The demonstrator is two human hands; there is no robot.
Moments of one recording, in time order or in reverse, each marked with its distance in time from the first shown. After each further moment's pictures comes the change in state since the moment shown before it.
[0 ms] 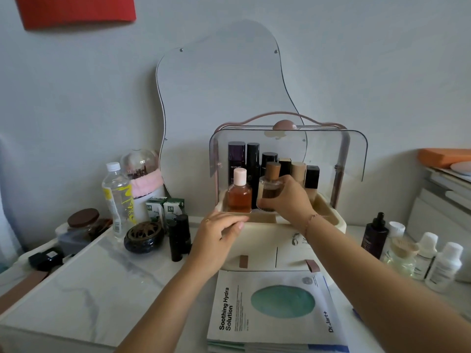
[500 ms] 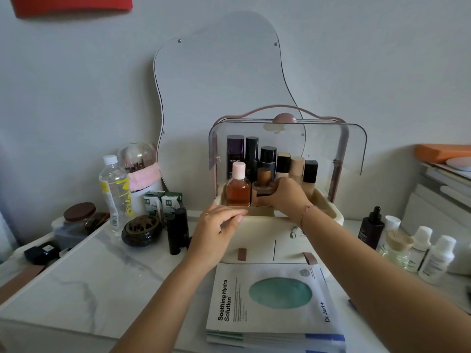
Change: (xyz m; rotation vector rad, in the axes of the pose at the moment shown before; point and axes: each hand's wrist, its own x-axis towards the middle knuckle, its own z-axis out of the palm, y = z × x) left_hand -0.001 0.003 -0.002 0.006 -0.001 -0.002; right_hand 0.001 -0.004 0.000 -0.113 -0.123 0.022
